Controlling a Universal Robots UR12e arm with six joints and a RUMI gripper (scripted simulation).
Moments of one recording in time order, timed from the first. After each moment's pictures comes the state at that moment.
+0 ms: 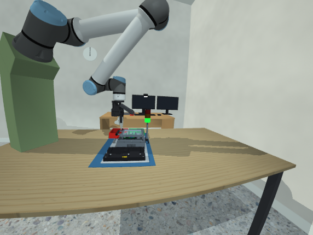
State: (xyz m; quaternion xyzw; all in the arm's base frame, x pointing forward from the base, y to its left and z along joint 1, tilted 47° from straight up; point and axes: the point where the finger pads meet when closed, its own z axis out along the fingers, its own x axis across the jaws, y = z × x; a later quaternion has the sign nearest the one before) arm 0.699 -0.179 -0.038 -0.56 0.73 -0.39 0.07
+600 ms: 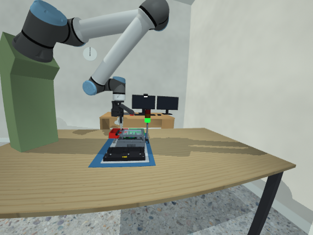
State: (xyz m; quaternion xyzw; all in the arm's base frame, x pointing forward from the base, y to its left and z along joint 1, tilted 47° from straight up) arm 0.699 -0.179 -0.039 -0.56 0.73 -0.39 0.07
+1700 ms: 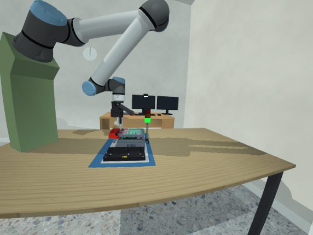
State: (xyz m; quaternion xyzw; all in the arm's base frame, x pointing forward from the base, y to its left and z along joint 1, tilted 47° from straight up) arm 0.699 -0.181 -0.044 -0.56 0.73 -0.39 0.07
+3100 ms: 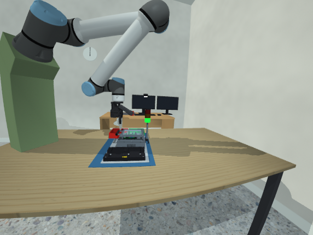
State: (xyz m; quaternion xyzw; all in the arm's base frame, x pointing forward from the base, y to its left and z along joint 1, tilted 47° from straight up) arm 0.699 -0.181 -0.048 -0.56 0.73 -0.39 0.07
